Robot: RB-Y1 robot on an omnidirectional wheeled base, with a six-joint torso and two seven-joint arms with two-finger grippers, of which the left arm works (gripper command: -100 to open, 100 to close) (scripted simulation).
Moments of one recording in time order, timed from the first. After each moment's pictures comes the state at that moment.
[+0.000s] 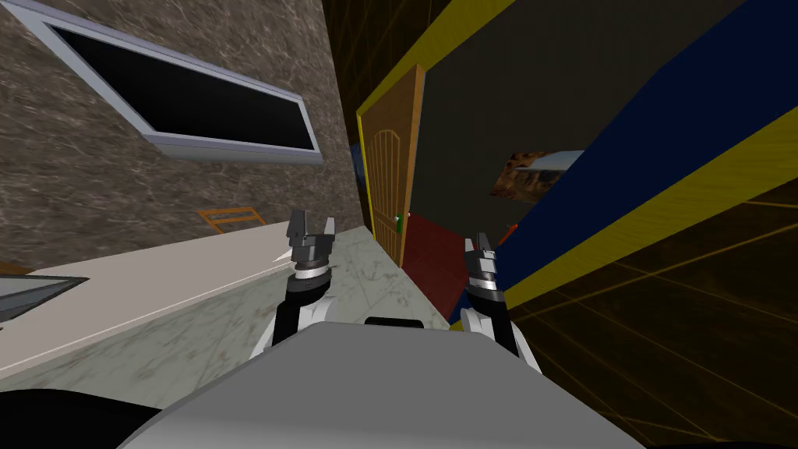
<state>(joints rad) 0.49 0.04 -0.06 -2.33 0.00 -0.62 -0.07</state>
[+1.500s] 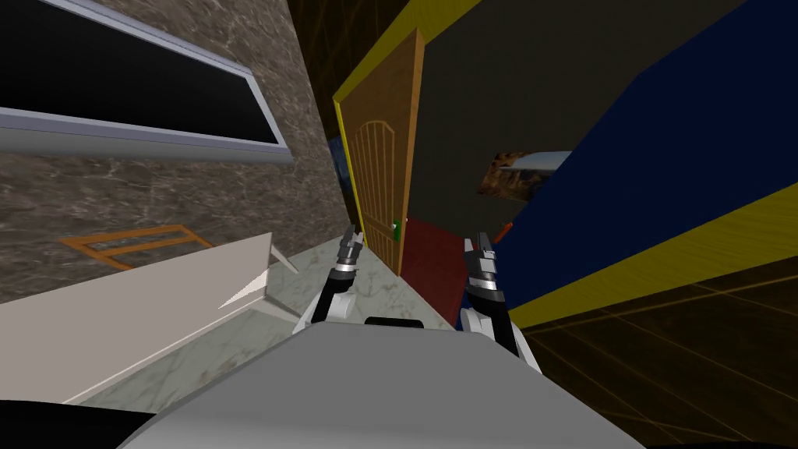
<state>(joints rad) 0.35 0.08 -0.17 -2.02 -0.01 -0.52 -0.01</state>
